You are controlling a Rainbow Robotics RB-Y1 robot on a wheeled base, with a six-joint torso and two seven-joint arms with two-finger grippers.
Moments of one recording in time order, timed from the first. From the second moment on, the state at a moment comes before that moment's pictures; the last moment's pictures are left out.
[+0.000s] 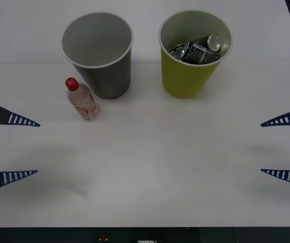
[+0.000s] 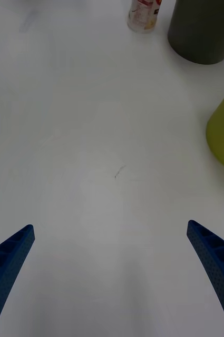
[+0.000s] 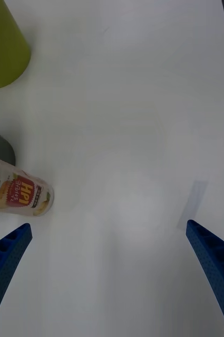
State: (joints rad) right arm 0.26 -1.13 -0.26 -2.01 1.31 -1.13 -0.09; left arm 0.26 1.13 0.26 -2.01 -1.31 -1.13 -0.09
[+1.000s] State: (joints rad) right arm 0.26 -1.13 -0.26 -2.01 1.31 -1.13 -0.09; left arm 0.38 1.18 0.24 -2.05 -1.20 -0.87 0.04
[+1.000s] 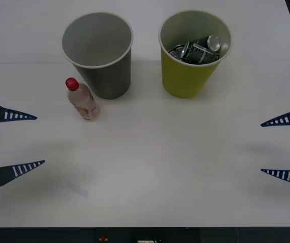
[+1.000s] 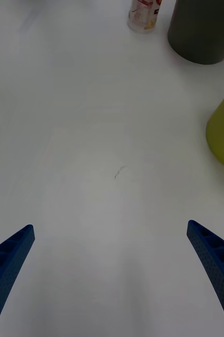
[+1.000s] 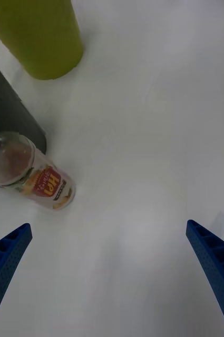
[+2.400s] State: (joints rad) right arm 0.26 -1.13 -0.26 -2.01 1.31 -1.13 -0.09; left arm 0.59 1.30 -0.04 -1.96 -0.07 -0.46 -0.33
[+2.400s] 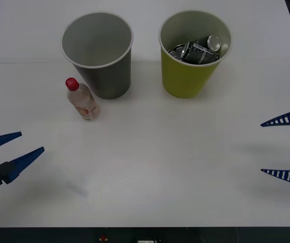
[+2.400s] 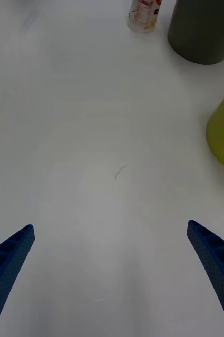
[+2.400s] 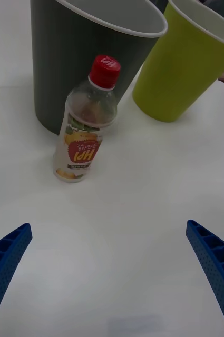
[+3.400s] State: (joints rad) right arm 0.26 -1.13 -0.26 -2.01 1.31 -1.13 -0.09; left arm 0.15 1.30 -0.74 -1.69 0.80 -0.75 -1.19
